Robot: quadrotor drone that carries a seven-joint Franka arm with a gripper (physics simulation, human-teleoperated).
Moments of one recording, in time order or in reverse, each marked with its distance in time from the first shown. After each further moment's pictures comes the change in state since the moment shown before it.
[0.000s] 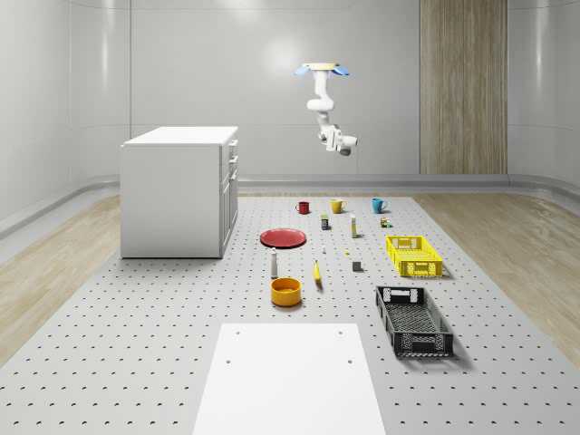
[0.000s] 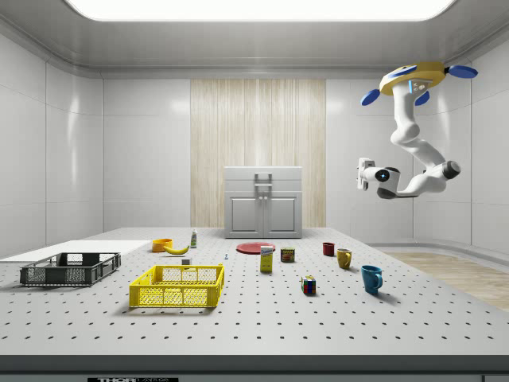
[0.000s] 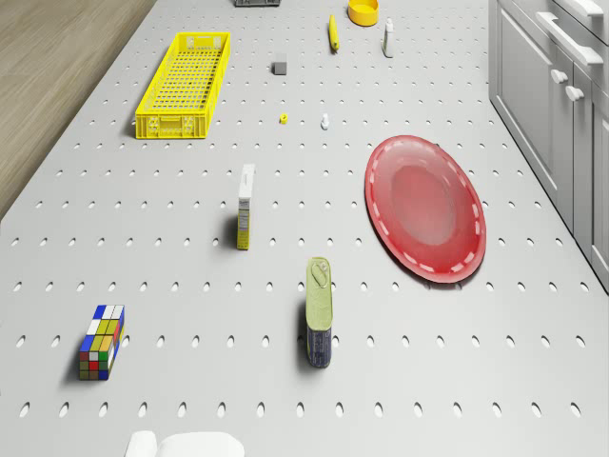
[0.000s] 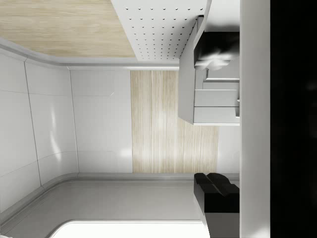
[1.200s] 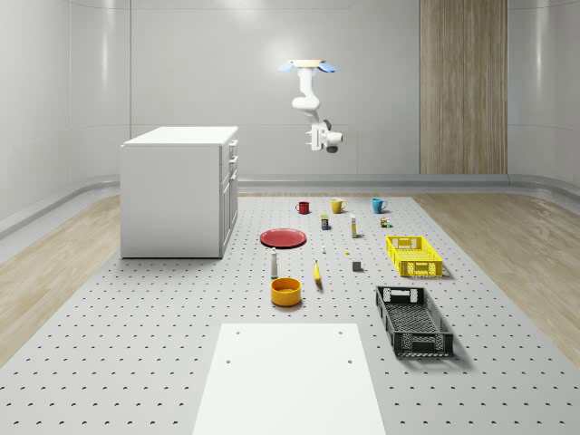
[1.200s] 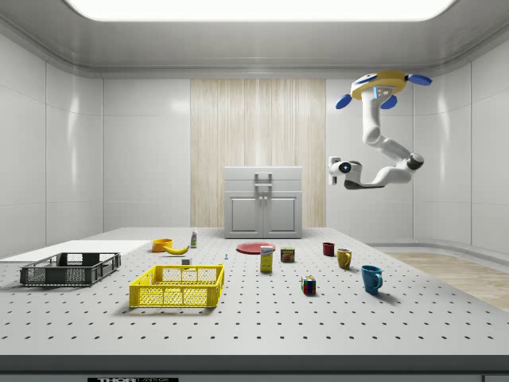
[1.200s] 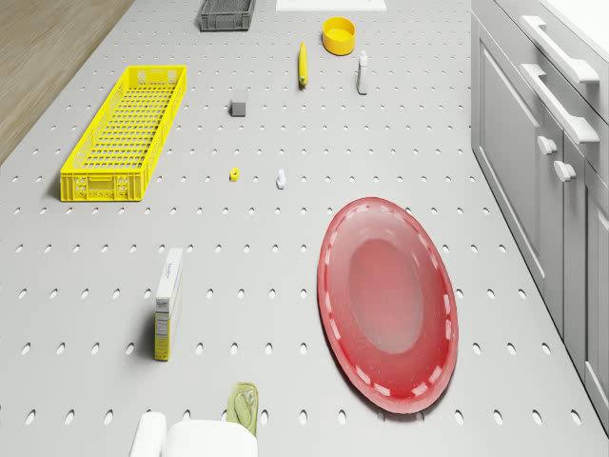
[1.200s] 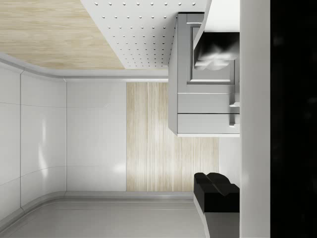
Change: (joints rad) arm 0.173 -0.117 -0.113 -0.049 -0.018 0.121 0.046
